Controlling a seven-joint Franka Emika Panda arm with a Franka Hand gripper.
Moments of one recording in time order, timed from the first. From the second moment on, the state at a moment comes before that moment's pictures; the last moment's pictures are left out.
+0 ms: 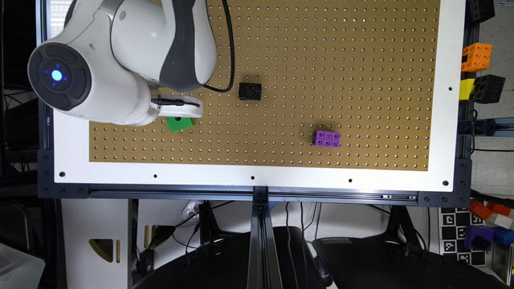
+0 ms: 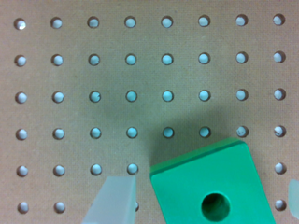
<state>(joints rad) -0.35 0.49 0.01 -2.00 -0.01 2.51 0.46</state>
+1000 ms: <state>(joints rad) -0.35 0.53 0.02 -1.97 -0.01 2.53 0.46</state>
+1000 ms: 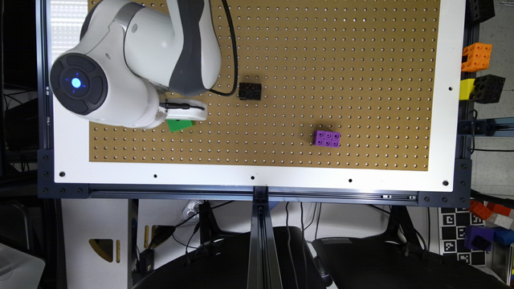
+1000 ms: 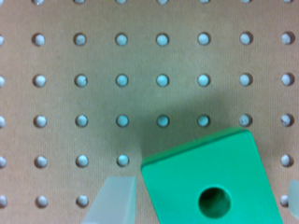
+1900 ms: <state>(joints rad) -0.35 0.60 0.03 -1.92 -0.01 2.55 0.46</state>
